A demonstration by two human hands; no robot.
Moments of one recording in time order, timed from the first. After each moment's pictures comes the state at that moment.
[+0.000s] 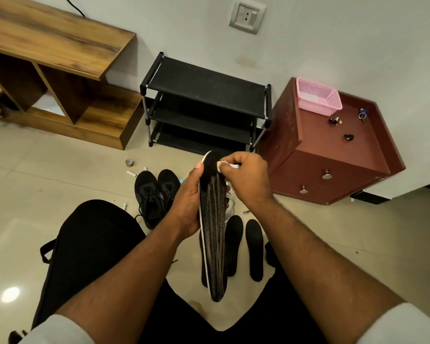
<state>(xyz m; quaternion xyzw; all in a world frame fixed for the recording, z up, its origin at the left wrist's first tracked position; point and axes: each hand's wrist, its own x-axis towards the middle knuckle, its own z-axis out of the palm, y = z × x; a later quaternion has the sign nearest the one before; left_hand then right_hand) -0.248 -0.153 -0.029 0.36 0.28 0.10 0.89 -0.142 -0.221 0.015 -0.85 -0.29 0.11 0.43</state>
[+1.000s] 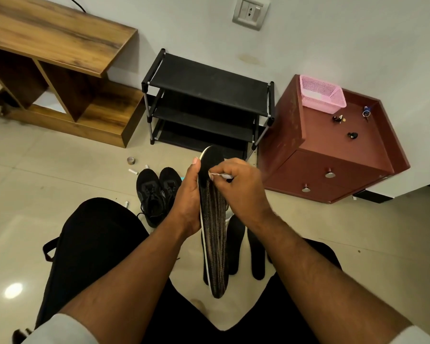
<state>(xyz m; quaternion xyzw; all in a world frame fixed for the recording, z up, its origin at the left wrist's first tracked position) -0.246 -0.148 -0.031 0.32 0.28 0.10 0.90 -0.162 -0.226 0.003 -0.82 -0.42 0.04 0.38</state>
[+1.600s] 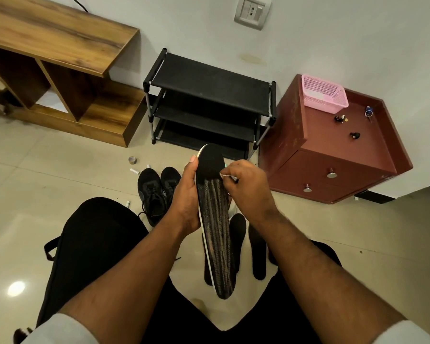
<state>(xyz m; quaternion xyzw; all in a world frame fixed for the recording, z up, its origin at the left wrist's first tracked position) -0.245 -0.141 -0.036 0.29 0.30 0.10 0.91 -0.149 -0.233 -0.006 -0.84 -0.46 0.02 0.31</state>
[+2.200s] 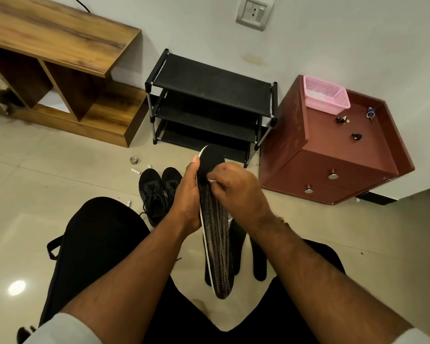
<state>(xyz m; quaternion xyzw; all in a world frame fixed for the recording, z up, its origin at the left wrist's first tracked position) -0.245 -0.142 -0.034 0.28 0.29 0.12 0.91 -0.169 -0.226 0.007 -0.79 -0.54 0.00 0.29</state>
